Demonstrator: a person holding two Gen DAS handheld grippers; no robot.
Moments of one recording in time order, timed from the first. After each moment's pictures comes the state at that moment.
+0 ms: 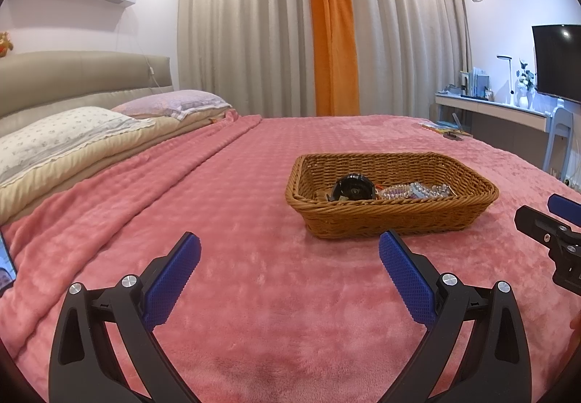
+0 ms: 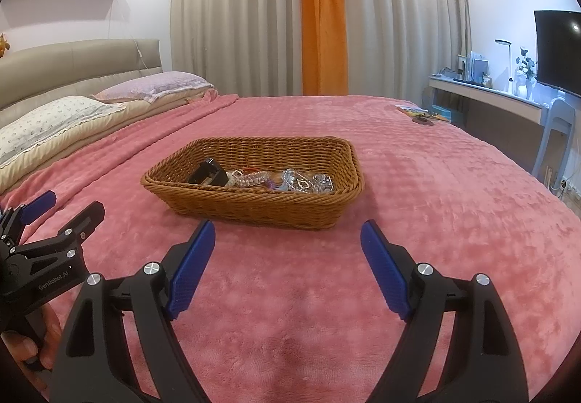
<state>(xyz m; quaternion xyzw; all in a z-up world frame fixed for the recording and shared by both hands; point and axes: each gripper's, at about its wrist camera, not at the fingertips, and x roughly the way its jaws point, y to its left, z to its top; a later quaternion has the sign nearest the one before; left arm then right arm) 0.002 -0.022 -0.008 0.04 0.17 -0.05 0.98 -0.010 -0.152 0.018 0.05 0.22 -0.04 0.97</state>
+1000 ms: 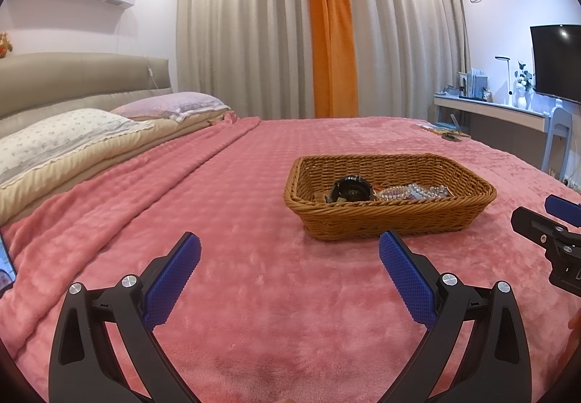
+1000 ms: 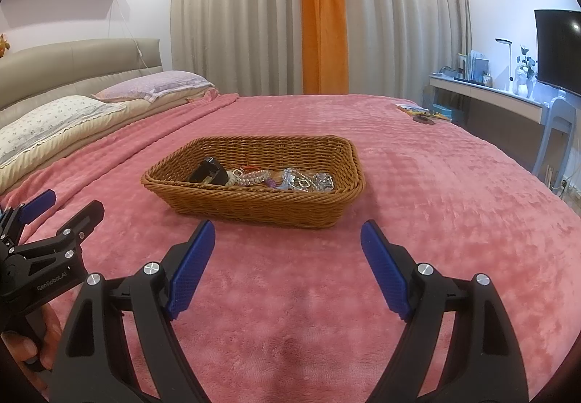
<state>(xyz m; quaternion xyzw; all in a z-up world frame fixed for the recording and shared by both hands) 0.002 -0.021 -0.007 0.03 0.17 -0.05 0.98 -0.009 -0.152 0.017 0.05 0.22 -0.04 0.97</state>
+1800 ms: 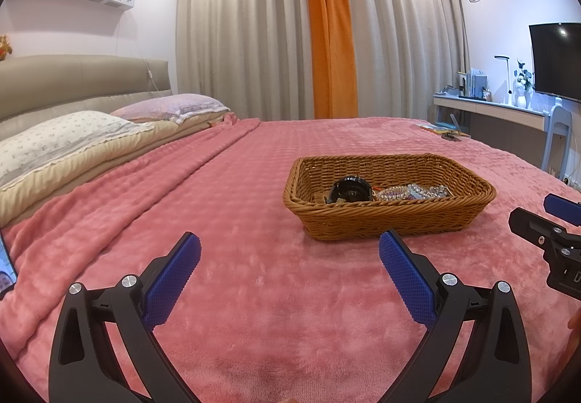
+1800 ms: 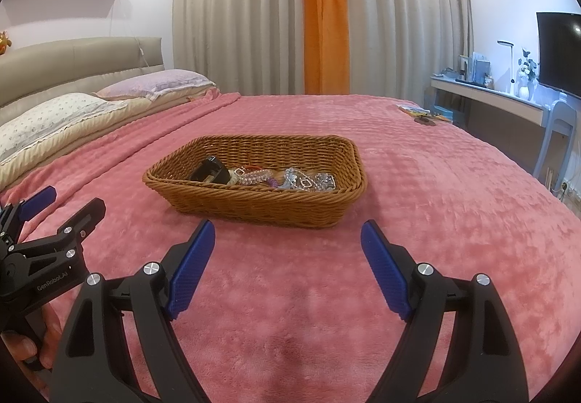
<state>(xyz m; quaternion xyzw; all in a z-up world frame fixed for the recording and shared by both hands) 0.002 -0.021 -0.007 0.03 0.17 -0.05 0.98 -0.010 -0.153 0.016 0.05 0.22 -0.04 0.97</state>
